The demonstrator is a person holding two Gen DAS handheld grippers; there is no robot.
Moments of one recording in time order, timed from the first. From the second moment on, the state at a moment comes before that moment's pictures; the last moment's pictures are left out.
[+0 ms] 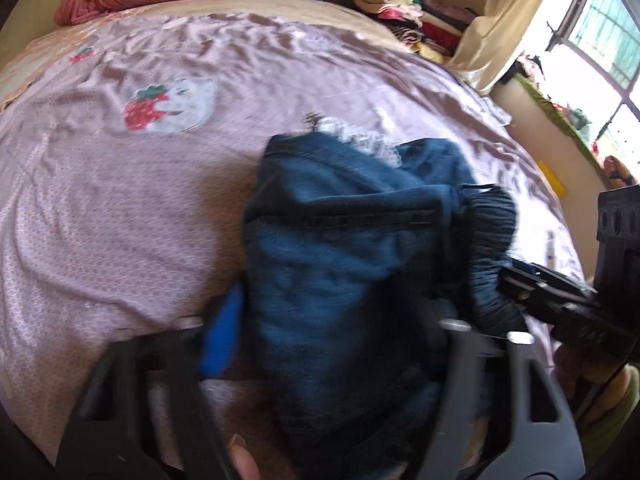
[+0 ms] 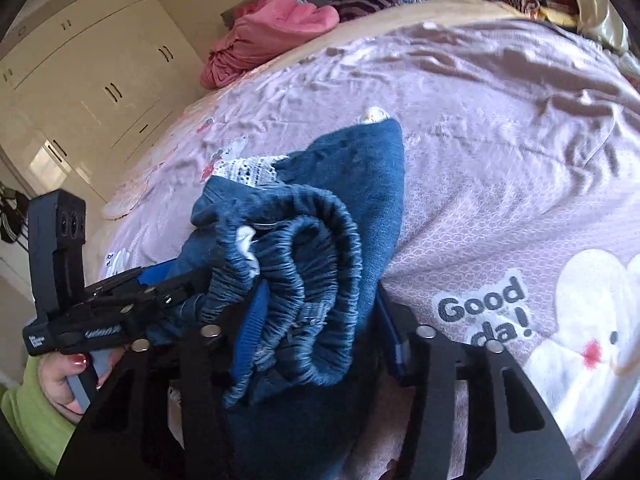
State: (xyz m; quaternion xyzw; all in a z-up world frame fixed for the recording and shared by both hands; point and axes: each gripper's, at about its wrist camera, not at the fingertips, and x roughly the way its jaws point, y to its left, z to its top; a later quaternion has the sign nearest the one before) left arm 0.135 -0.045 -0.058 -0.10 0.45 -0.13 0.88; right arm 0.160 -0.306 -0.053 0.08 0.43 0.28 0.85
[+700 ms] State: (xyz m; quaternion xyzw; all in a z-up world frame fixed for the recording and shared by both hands) left arm 0.125 -0.058 -0.023 -0.07 0.44 -0.14 0.89; right arm 0.143 -0.284 -0.017 0.04 0.39 0.29 0.87
